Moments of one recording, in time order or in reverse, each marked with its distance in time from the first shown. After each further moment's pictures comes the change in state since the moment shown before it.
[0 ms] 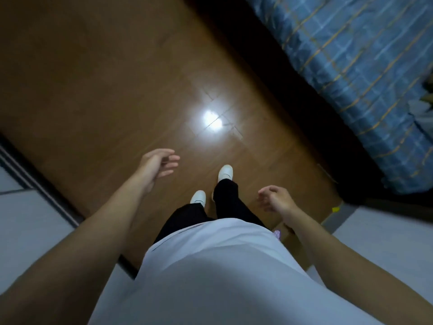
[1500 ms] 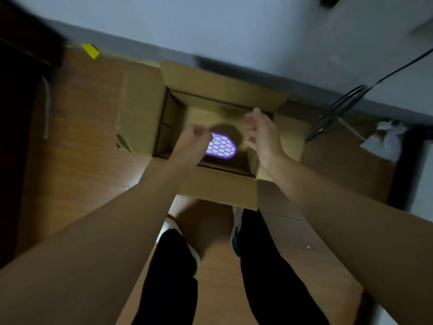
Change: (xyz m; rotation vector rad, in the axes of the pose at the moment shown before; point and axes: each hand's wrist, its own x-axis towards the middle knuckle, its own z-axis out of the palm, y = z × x) left_hand 0.148 -0.607 0.658 2.116 -1.250 0.433; right_hand 0.331 0.615 -0.012 2.159 1.125 0.464
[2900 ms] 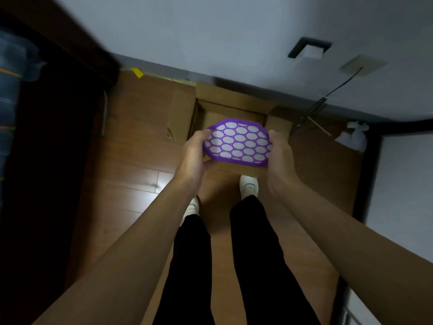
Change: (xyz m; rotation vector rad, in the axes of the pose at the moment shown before) left_hand -0.270 0.071 -0.126 -0.659 -0.151 0.022; right_hand -0.275 -0.078 -0.006 0.045 0.077 0.019
